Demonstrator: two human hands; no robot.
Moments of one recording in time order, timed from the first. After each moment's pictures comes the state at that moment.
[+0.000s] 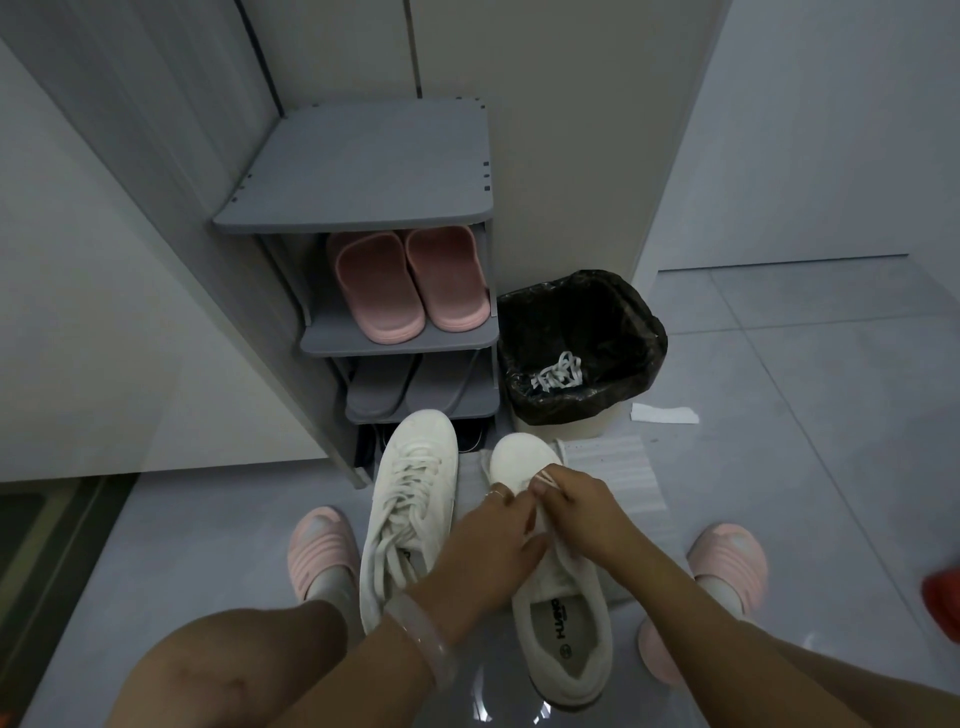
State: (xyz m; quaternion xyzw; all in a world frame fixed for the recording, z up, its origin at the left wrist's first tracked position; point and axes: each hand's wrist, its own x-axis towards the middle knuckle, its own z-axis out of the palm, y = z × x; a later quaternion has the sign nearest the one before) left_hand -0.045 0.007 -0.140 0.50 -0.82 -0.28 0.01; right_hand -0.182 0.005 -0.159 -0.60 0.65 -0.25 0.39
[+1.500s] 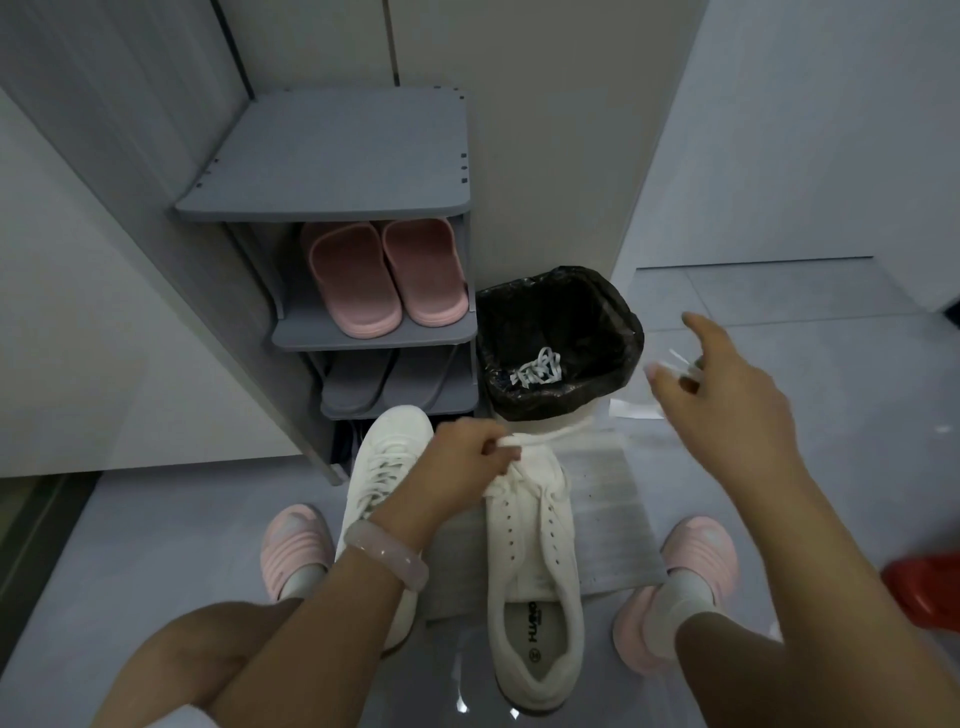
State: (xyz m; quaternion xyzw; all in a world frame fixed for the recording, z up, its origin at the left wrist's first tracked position) left_hand -0.053 -0.046 -0.107 0.51 -0.74 -0.40 0.14; right_hand -0.250 0.004 -0.025 -0.50 0.81 -0.26 0.17
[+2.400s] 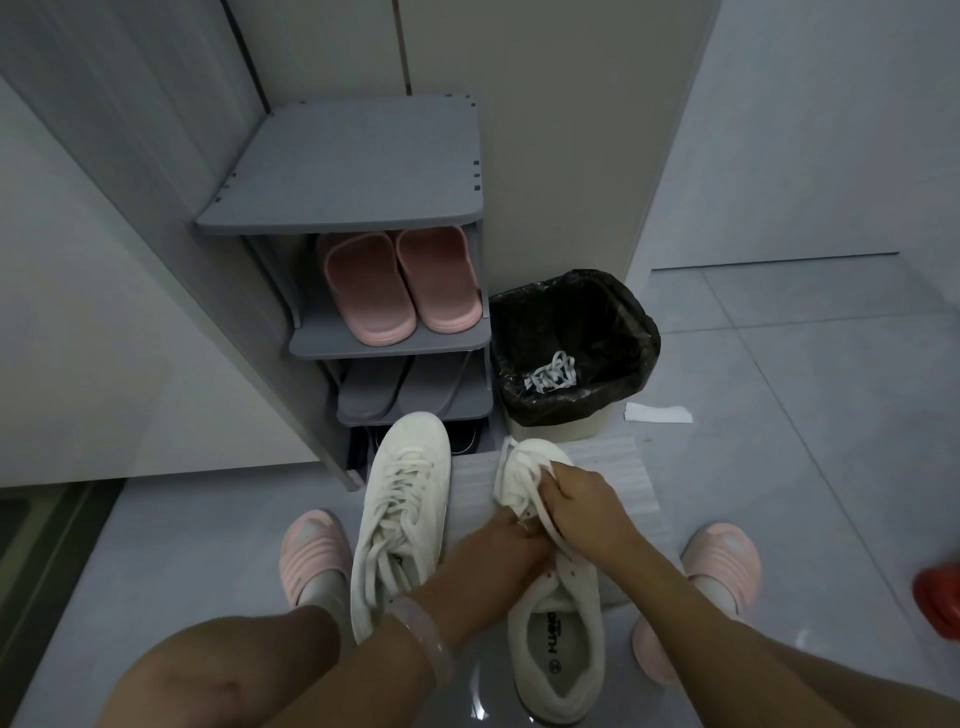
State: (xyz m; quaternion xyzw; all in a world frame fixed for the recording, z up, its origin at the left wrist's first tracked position) left_hand -0.045 0.009 -0.165 0.34 -0.91 -0.25 0.00; right_hand -0.182 0.004 -0.149 -0.60 0.71 -0.20 0.31
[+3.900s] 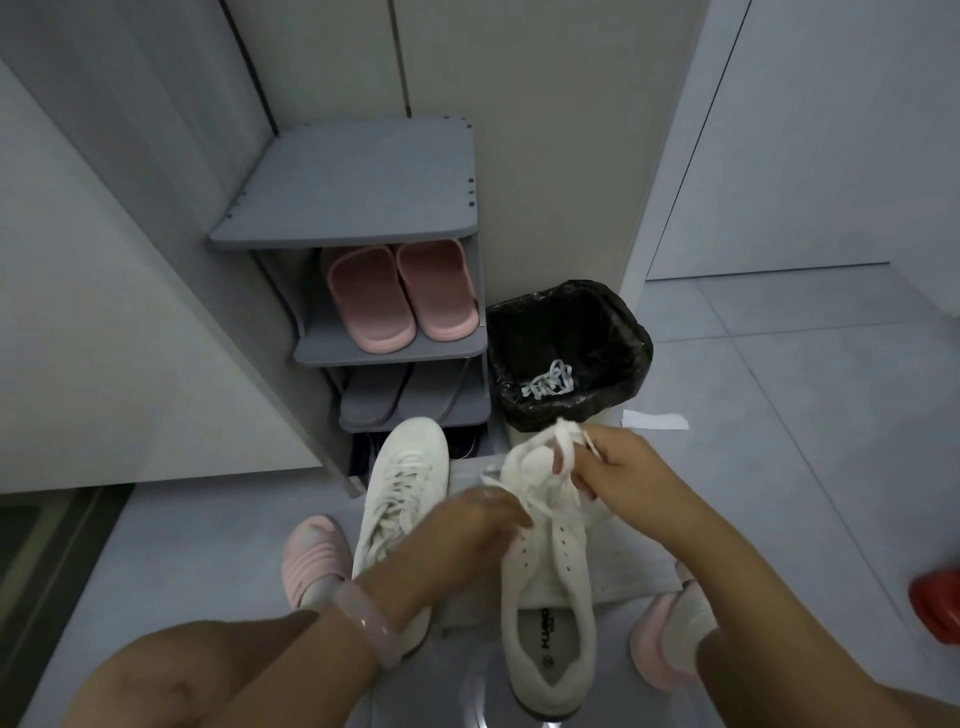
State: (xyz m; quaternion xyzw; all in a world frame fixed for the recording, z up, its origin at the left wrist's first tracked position) left_hand -0.024 -0.005 -0.126 0.36 -0.89 -0.26 0.11; right_hand -0.211 0.015 -0.064 -0.59 0.63 -0.31 0.41
